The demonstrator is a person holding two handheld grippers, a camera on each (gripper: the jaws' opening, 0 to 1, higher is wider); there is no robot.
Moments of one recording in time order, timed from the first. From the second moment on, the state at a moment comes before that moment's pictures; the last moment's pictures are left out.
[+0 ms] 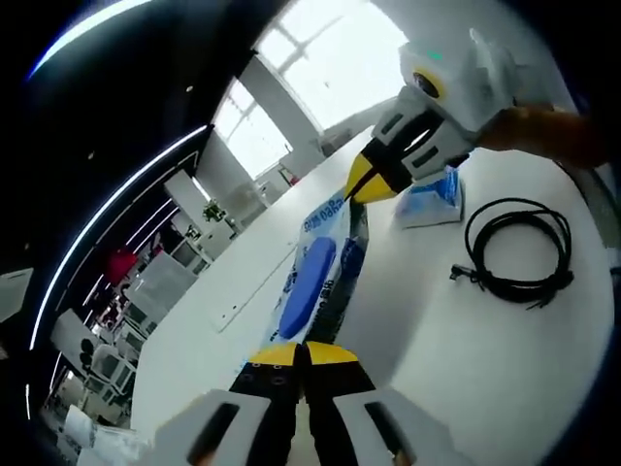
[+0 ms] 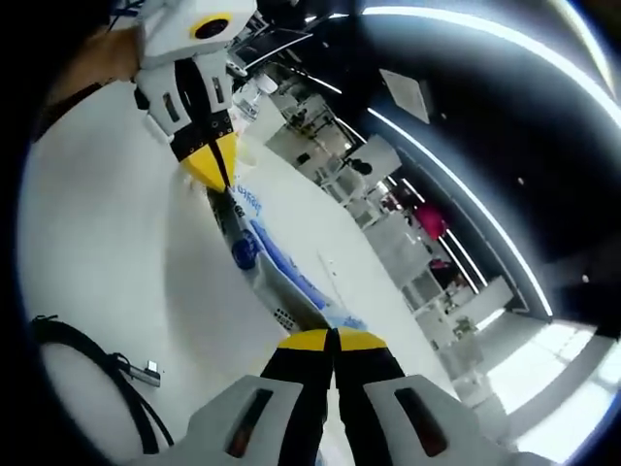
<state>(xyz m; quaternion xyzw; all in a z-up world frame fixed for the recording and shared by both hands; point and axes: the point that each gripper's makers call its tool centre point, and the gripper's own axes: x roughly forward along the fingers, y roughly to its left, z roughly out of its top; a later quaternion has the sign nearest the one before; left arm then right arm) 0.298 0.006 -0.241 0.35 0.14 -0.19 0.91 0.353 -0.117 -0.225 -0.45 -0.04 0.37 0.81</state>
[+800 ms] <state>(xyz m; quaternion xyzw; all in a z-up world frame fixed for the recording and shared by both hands) 0.275 -0.025 -0.246 0.36 0.11 -0.22 0.90 0.304 -0.154 -0.229 -0.45 -0.04 0.34 0.82</state>
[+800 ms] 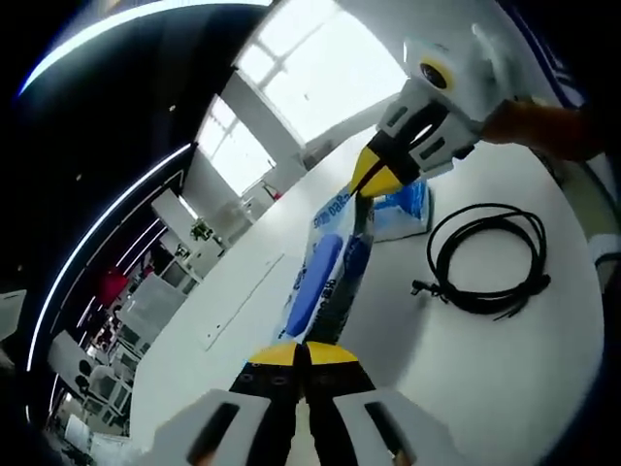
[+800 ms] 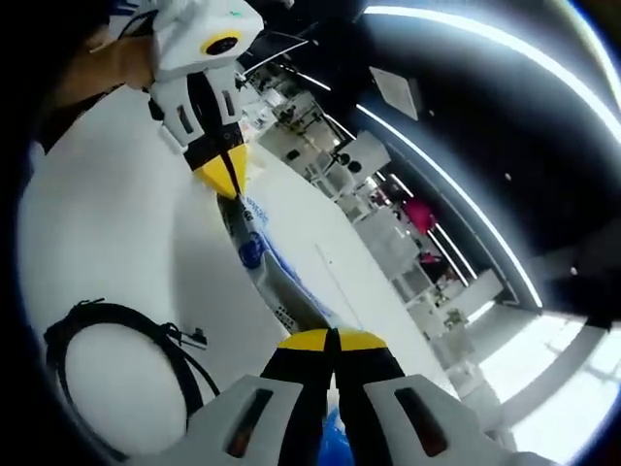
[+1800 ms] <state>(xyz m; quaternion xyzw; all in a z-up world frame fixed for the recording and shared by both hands) 0.266 -0.015 -0.278 0.40 0.11 -0.21 0.89 0.284 -0.146 -0.283 -0.44 -0.01 0.36 0.82</state>
